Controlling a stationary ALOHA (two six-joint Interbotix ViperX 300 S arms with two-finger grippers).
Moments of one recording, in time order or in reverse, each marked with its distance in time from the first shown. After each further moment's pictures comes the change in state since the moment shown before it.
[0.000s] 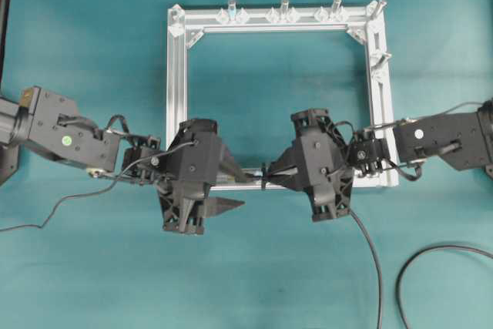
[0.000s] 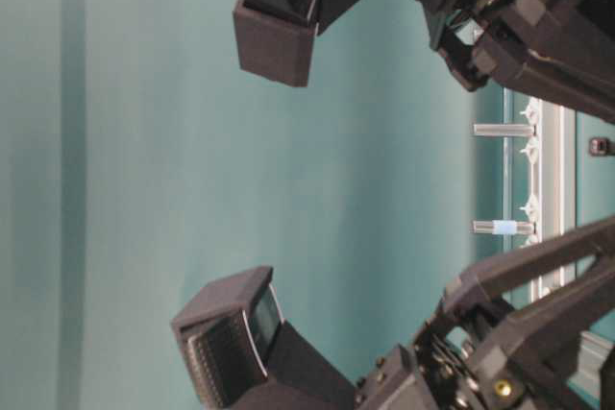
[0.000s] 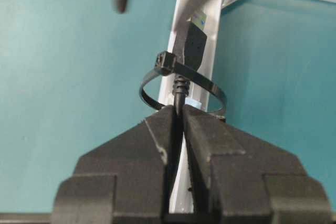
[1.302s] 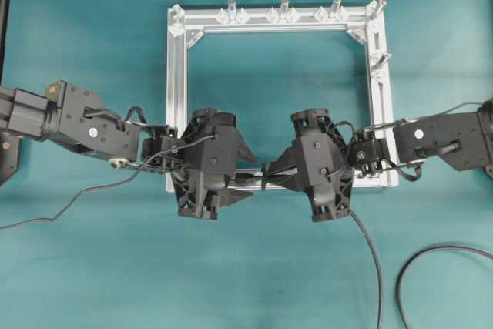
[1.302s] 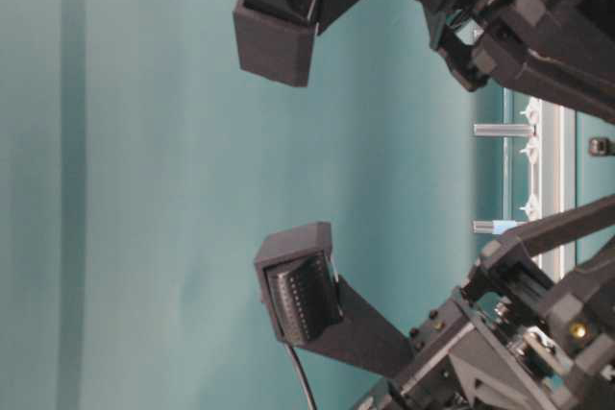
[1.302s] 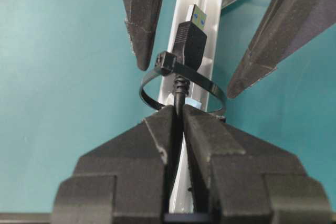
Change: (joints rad) left arm 0.057 0.091 -0.041 0.002 0.011 0.077; right arm 0.000 0.000 0.000 0.000 0.000 0.002
